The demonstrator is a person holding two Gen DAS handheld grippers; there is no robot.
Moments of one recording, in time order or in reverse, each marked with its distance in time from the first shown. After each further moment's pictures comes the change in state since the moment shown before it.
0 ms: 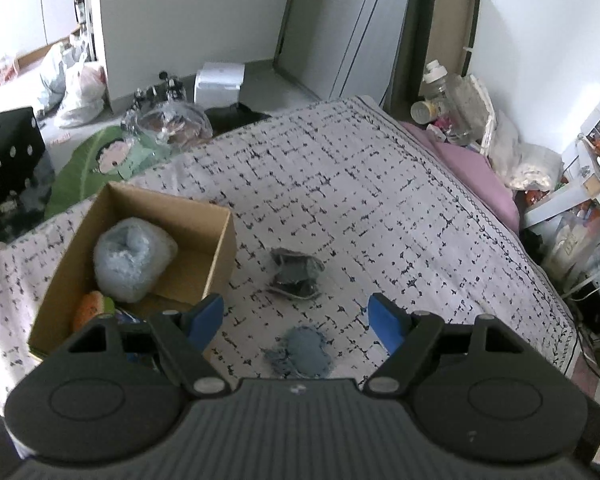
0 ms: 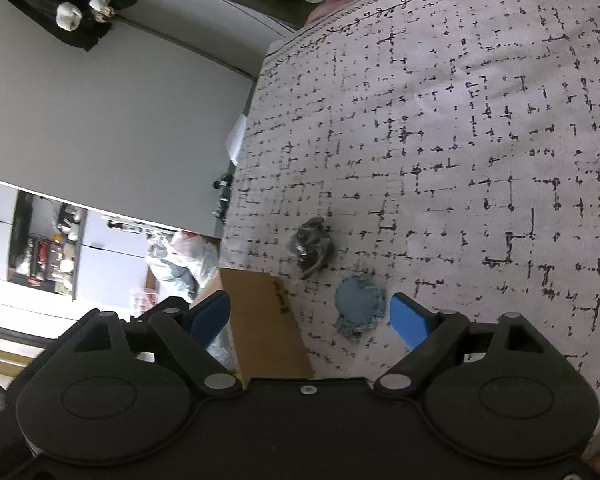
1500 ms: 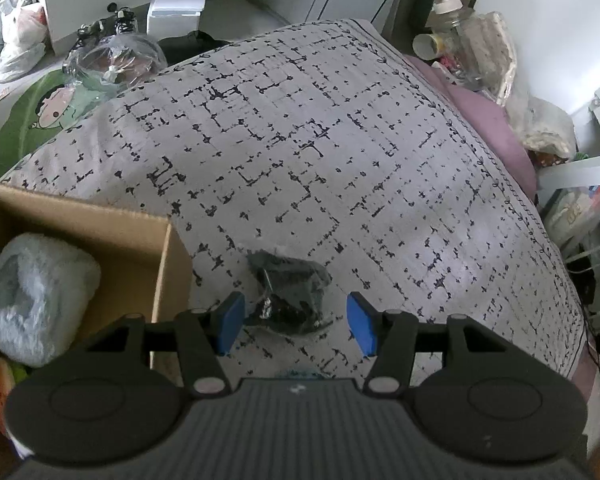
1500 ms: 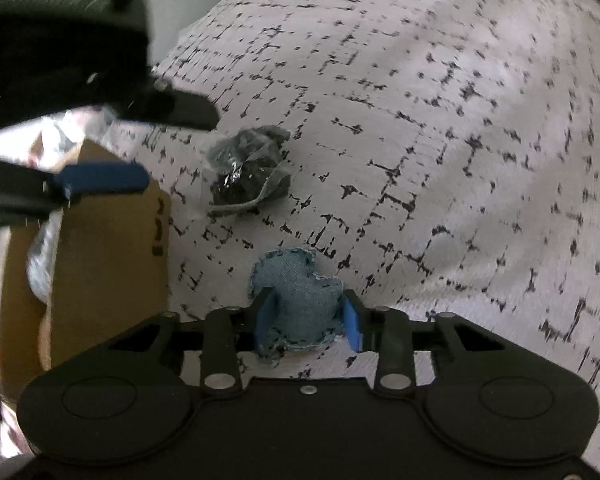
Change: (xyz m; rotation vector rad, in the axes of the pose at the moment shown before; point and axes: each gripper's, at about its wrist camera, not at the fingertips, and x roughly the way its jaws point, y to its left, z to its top) left arm 0.143 0.019 0.048 0.025 0.231 -0.112; right arm 0.147 0.031 -0.037 -0.470 0.140 -0.380
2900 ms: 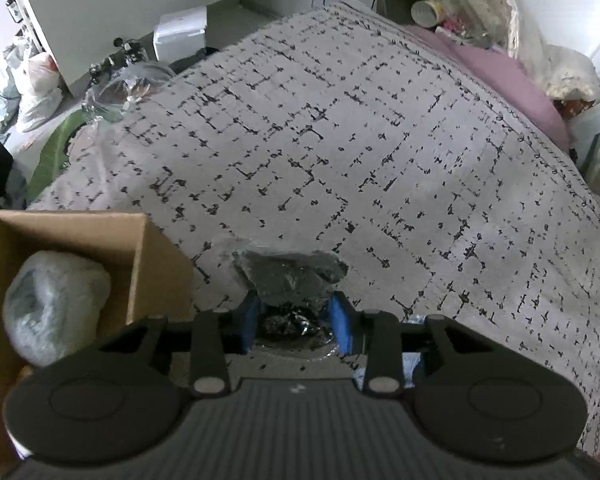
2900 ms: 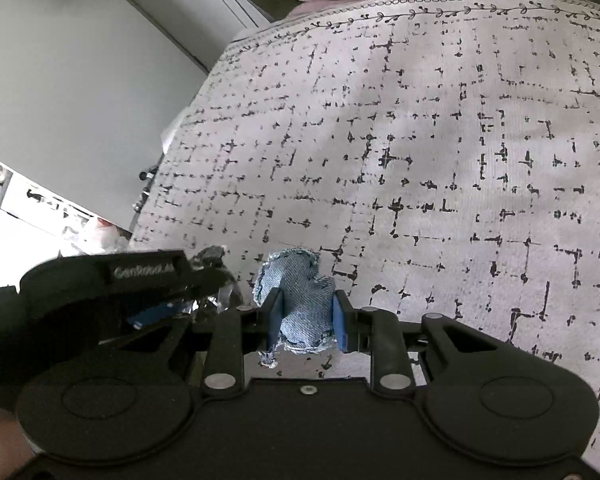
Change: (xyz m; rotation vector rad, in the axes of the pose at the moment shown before) left arm 0.008 -0.041 -0.019 0.145 -0.016 0.190; right arm -0.063 -0.058 0.011 0.326 -0.183 0.118
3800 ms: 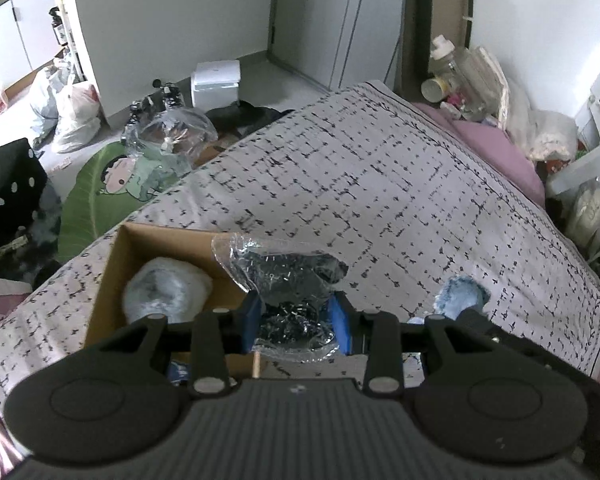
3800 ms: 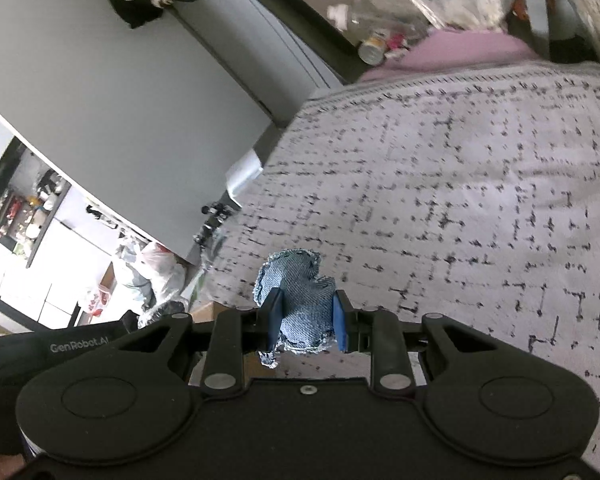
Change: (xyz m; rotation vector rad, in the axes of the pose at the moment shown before) left arm -0.117 0.055 -0.022 -0.064 -0.159 0.001; right arm -0.068 0.043 -0.003 -0.111 -0.155 0.152
